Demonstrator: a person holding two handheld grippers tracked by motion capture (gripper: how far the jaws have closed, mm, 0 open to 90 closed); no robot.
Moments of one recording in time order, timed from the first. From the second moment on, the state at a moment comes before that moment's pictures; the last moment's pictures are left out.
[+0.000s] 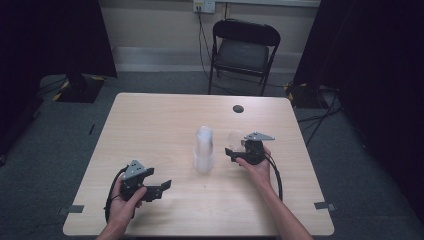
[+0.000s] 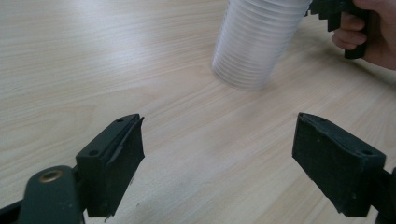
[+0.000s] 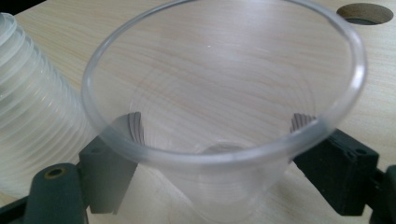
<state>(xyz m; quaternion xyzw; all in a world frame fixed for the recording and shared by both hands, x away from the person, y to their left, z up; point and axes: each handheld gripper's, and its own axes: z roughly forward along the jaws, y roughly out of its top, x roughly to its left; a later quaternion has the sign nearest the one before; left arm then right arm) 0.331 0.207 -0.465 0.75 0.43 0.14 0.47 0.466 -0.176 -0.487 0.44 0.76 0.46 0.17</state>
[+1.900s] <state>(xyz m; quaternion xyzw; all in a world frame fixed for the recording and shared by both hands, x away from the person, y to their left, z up) 0.334 0.217 -0.470 0.75 0.46 0.15 0.45 0.347 -0.257 -0.458 0.48 0.74 0.43 0.17</state>
